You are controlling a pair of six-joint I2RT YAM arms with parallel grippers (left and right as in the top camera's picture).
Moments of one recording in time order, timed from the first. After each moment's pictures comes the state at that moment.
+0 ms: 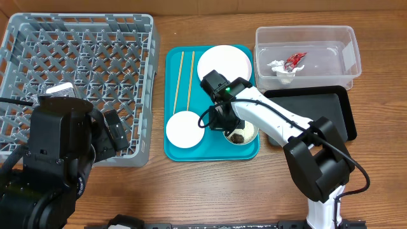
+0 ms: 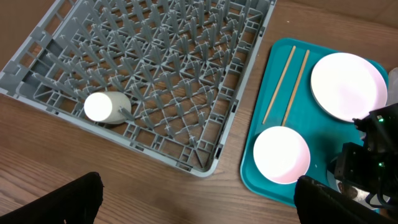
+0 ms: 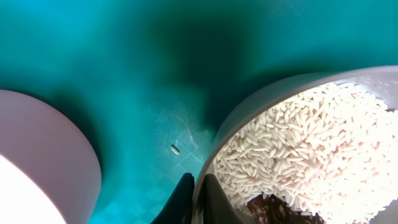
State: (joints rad) left arm -0.26 1.12 1.86 -1.65 -0.37 -0.50; right arm 0.65 2.04 1.50 -0.96 -0.07 0.68
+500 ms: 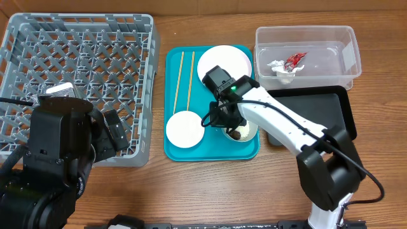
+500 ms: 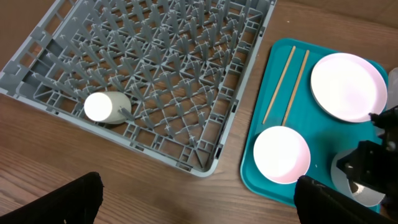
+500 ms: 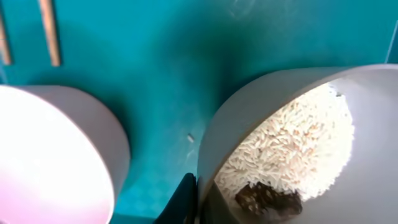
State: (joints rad) left arm -0.26 1.12 1.86 -1.65 -0.37 -0.50; right arm 0.65 1.95 1.50 -0.97 -0.06 0.67
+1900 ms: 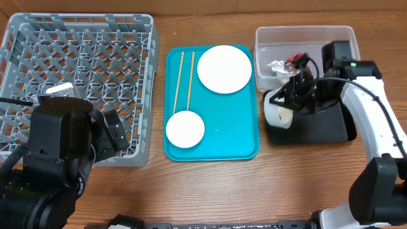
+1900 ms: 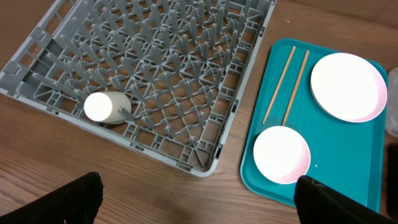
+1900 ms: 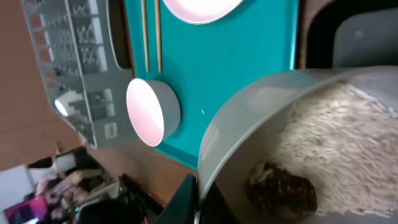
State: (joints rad) left arm -0.26 1.12 1.86 -1.65 -0.37 -0.50; right arm -0.02 1.70 1.34 -1.05 -0.79 0.11
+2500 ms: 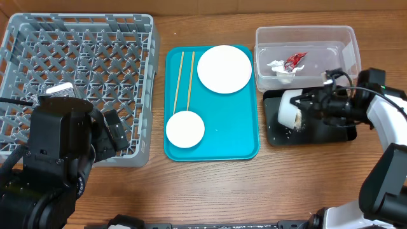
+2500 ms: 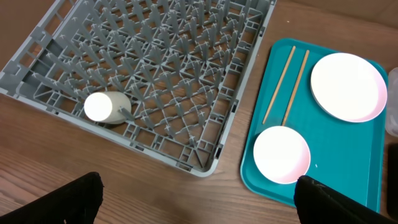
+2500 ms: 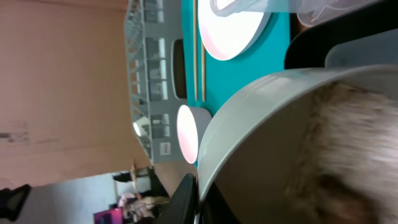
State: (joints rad) left arm -0.26 1.12 1.86 -1.65 -0.37 -0.50; right arm -0.32 1.71 1.11 -0.89 -1.18 -0.05
